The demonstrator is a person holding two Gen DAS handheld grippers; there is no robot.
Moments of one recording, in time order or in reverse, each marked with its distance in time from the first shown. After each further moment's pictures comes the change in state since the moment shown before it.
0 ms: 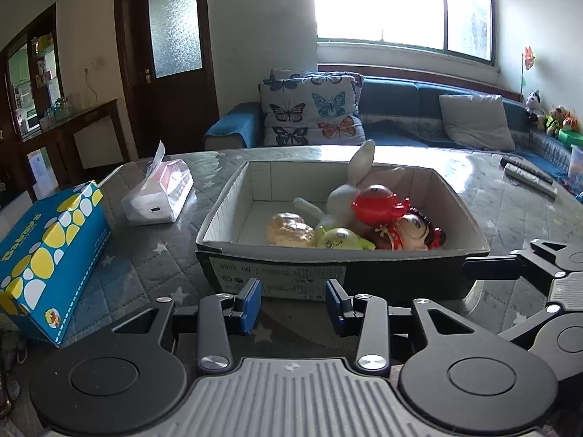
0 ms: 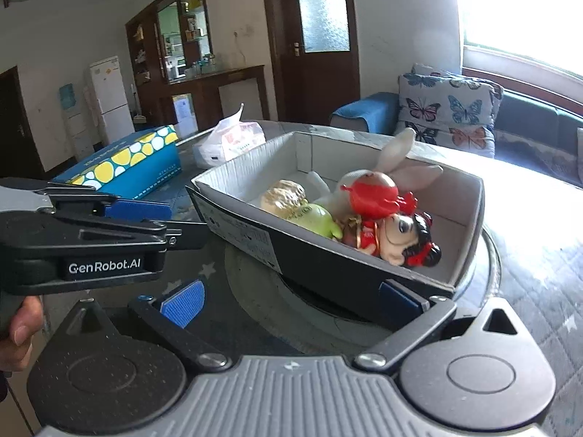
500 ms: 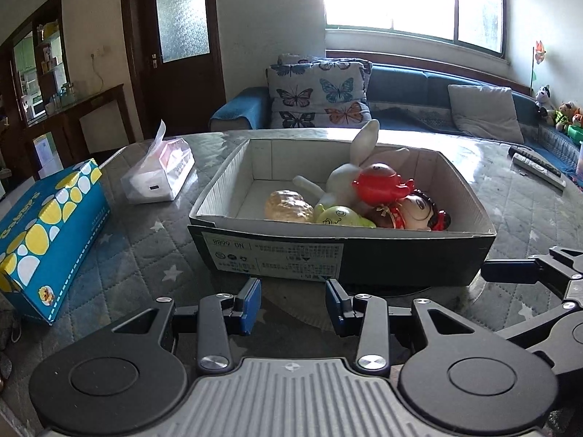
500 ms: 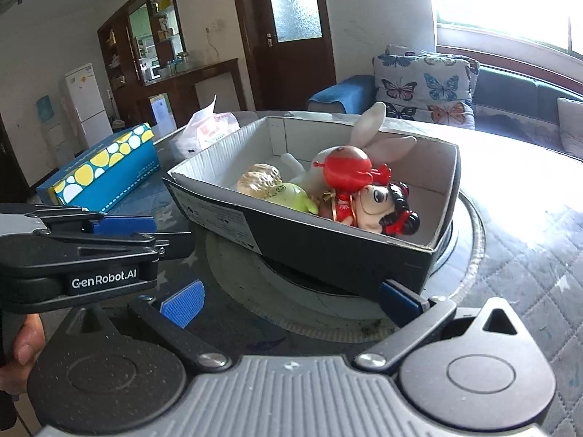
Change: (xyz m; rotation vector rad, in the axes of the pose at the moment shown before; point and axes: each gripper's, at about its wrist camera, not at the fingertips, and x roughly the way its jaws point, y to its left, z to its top) left arm 0.008 -0.008 -0.009 -0.021 0.046 0.019; right arm -0.001 -0.010 -0.012 0.089 0.035 -0.043
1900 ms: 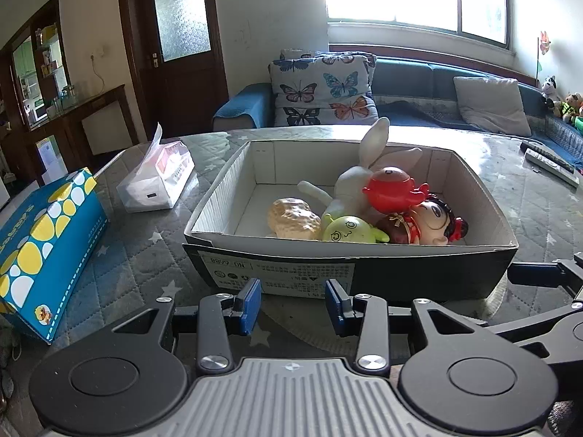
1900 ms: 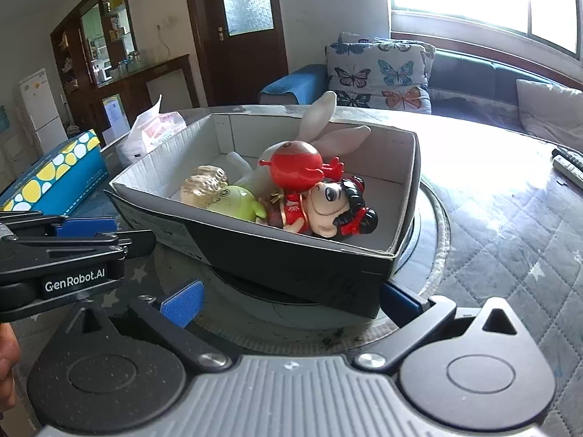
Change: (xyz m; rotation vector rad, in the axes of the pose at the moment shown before) left arm 0.024 -0.002 0.016 0.019 0.022 0.020; right arm 0.021 -0.015 0.010 0.079 0.031 -0.145
